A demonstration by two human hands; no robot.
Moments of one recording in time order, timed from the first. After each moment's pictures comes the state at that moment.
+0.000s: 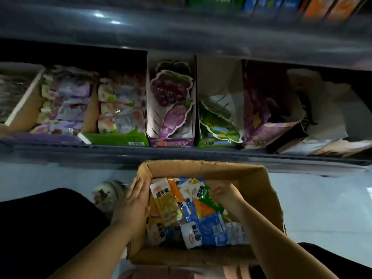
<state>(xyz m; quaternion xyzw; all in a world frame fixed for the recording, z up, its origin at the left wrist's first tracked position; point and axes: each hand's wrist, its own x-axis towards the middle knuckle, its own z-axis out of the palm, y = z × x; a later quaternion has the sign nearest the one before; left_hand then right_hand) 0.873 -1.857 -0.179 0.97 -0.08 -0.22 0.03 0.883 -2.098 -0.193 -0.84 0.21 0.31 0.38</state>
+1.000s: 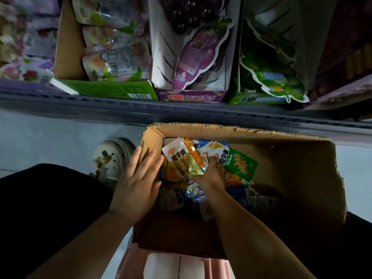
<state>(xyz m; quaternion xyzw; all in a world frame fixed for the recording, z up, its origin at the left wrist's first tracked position) 0.877 -1.833 -0.247 0.98 -0.16 -0.09 0.04 0.893 -2.012 -0.327 -0.86 0.24 0.38 0.26</state>
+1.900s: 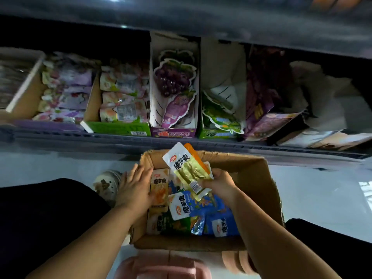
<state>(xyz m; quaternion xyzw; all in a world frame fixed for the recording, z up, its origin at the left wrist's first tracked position) 0.877 -1.857 -0.171 0.97 -0.05 -0.24 0.07 0.880 -2.068 -0.178 -0.77 0.26 0.26 0.52</state>
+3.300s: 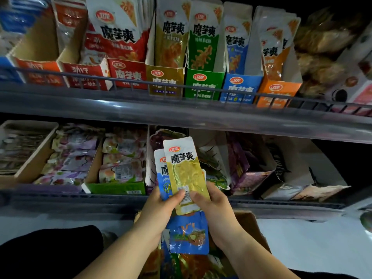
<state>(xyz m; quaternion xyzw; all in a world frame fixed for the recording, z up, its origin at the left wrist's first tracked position) 0.909 -1.920 -0.039 0.63 0.09 -0.14 0.76 0.893 -2.034 -0.029 -0.61 0.17 0.08 0.77</state>
